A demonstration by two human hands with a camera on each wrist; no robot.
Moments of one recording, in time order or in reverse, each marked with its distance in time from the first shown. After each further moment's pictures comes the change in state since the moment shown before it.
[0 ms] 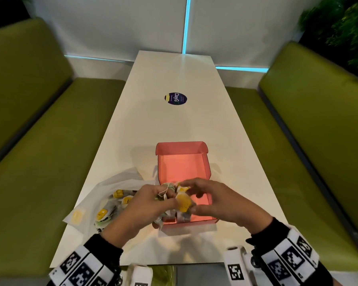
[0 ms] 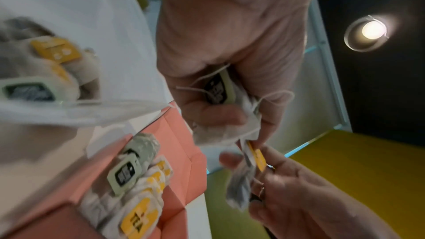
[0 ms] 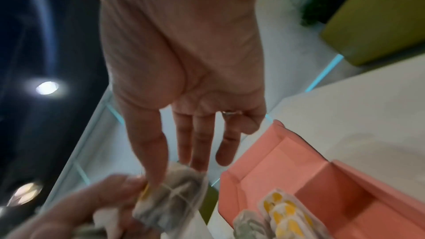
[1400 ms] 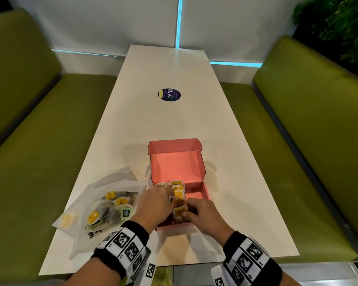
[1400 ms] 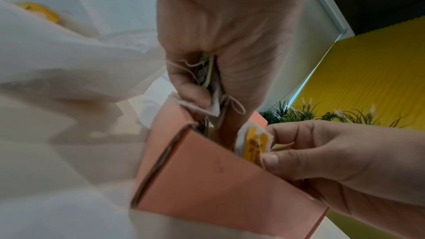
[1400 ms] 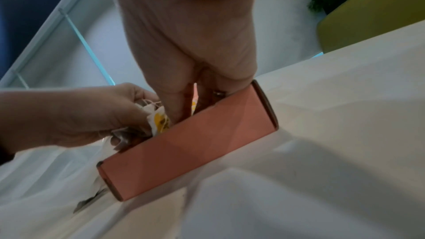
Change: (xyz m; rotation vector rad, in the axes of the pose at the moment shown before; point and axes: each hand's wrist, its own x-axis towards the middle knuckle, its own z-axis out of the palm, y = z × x) left_hand 0.067 -0.044 0.032 1.054 0.161 0.251; right_hand 0.024 0.072 0.059 -0.127 0.200 0.166
